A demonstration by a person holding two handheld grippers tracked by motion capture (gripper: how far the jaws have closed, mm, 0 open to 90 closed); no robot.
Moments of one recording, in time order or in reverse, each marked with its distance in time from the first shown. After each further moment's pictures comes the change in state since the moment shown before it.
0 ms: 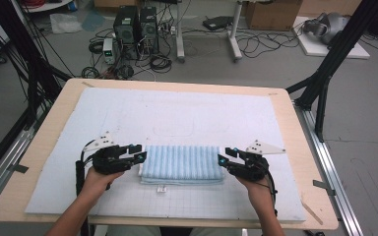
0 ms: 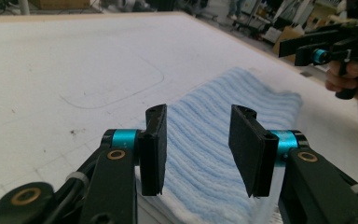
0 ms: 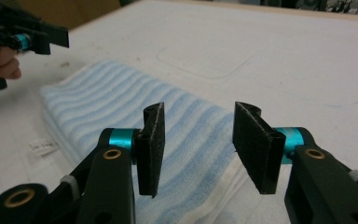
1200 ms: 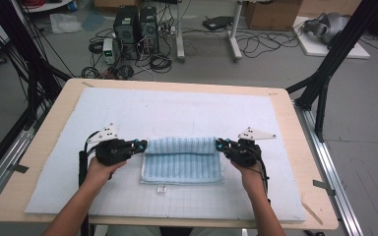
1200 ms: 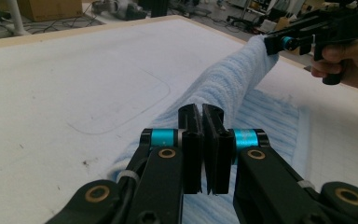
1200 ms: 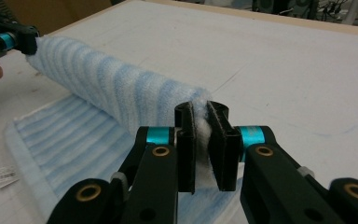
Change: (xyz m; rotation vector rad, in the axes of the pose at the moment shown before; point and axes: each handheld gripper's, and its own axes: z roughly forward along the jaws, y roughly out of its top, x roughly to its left) left arm 0.013 0.012 -0.001 -0.041 -0.045 0.064; right arm -0.015 0.021 0.023 0.001 -0.022 -0.001
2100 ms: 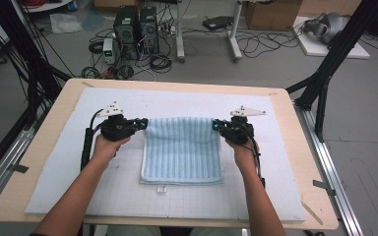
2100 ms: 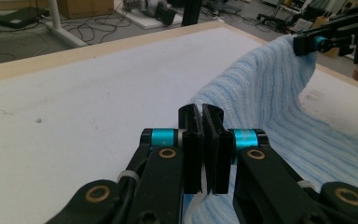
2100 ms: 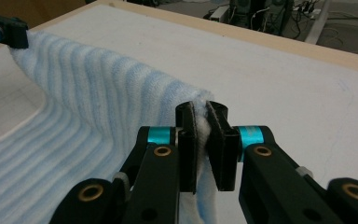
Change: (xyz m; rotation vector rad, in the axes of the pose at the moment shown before) left arm 0.050 0.038 0.030 0.025 0.105 -0.031; right arm -0.025 0.046 0.040 0.037 -0.090 -0.013
